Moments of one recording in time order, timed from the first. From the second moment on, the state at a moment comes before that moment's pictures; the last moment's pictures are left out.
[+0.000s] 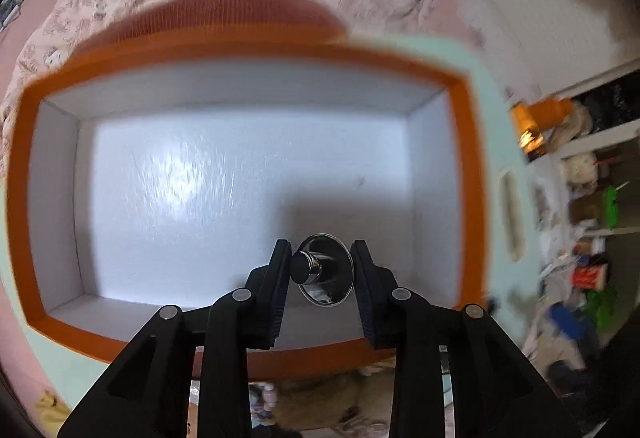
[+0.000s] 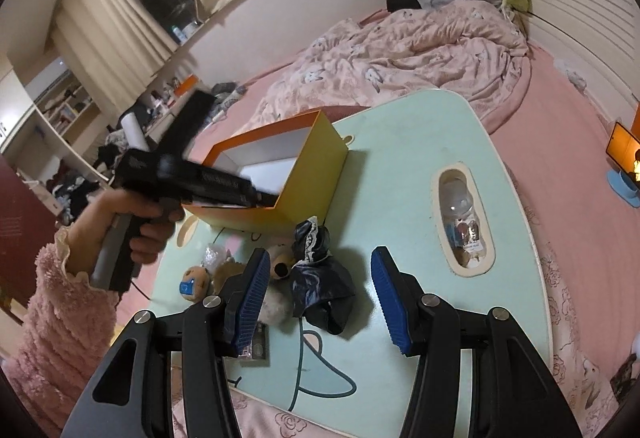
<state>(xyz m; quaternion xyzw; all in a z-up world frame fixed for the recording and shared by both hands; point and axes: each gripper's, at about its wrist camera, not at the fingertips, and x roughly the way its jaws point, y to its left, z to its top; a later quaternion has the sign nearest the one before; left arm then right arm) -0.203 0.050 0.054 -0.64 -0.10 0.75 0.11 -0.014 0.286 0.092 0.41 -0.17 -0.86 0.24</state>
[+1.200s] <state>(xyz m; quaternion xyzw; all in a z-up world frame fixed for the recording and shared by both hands) -0.210 0.078 0.029 -0.66 -0.06 0.75 0.10 -0.018 0.287 0.083 0.42 -0.18 -0.86 0.24</state>
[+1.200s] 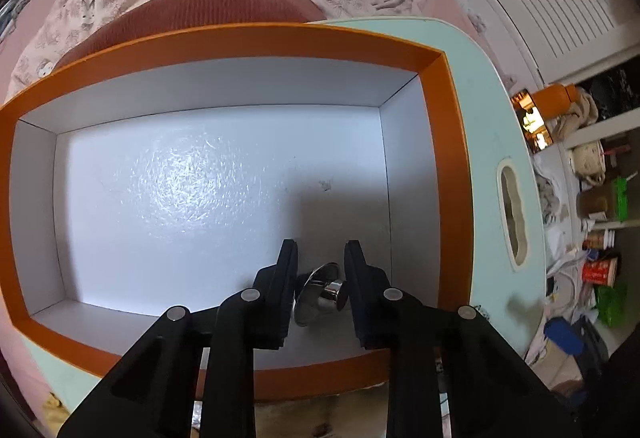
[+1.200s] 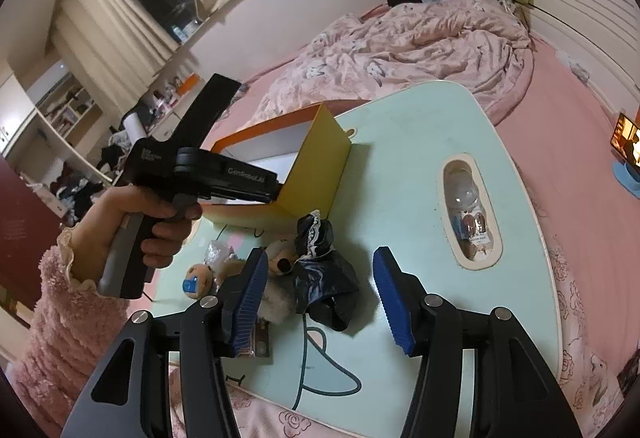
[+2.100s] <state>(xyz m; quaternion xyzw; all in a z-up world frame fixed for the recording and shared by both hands) -0.211 0.080 0.025 -0.71 -0.02 0.70 0.09 -0.018 0.285 0.078 0.42 -0.17 -0.86 0.24</state>
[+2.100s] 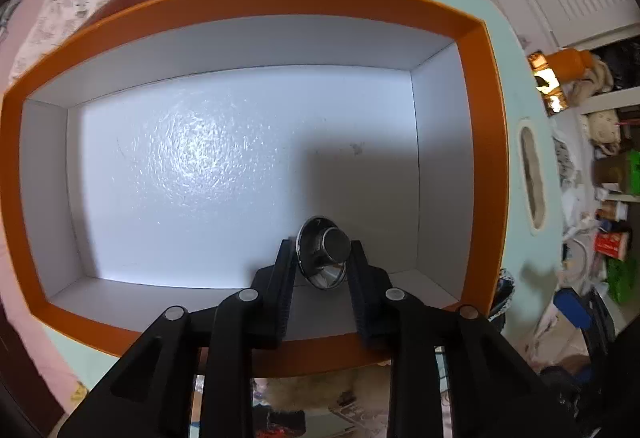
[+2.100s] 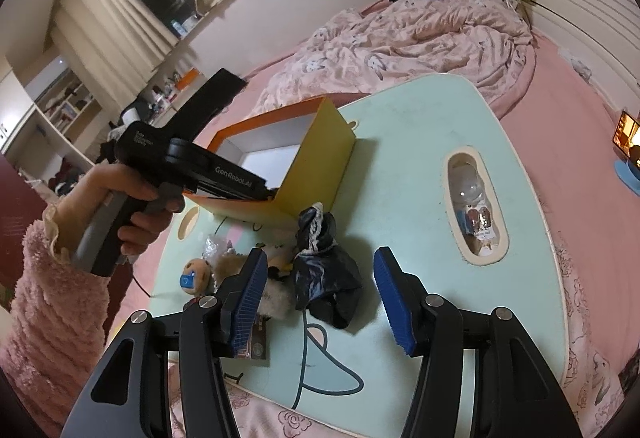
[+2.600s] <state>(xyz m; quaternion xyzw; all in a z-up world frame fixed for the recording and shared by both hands) -0.175 0.049 0.114 -0.59 -0.12 0.78 0.18 -0.018 0.280 0.073 0.43 -0.17 -0.85 0.25</state>
